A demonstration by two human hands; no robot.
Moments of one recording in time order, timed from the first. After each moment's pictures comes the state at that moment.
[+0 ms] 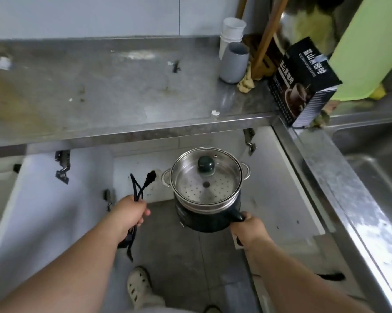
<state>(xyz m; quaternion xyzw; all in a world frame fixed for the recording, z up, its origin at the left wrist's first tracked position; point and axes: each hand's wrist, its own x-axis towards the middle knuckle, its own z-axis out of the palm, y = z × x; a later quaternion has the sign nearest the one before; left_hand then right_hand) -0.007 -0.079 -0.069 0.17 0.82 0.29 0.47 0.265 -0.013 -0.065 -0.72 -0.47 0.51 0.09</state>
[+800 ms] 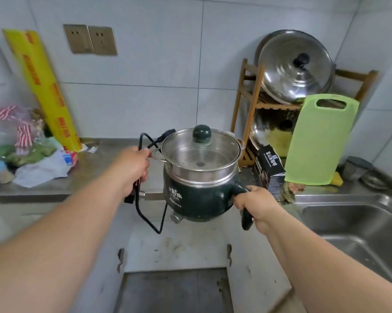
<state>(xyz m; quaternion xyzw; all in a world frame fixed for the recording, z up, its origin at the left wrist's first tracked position) 0.031 -0.079 0.234 0.26 0.72 0.58 0.27 0.281 0.028 0.180 -0.53 -0.61 0.55 0.21</state>
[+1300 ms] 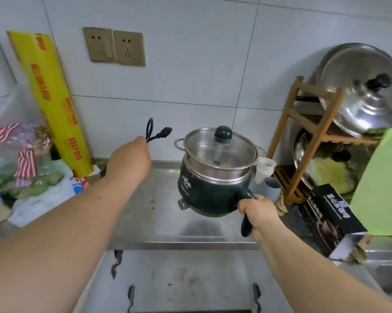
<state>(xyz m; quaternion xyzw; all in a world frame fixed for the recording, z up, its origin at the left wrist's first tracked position) -0.182 0.017 0.238 0.41 0.88 0.21 -0.12 0.083 0.107 0.184 -0.57 -0.53 0.55 0.29</state>
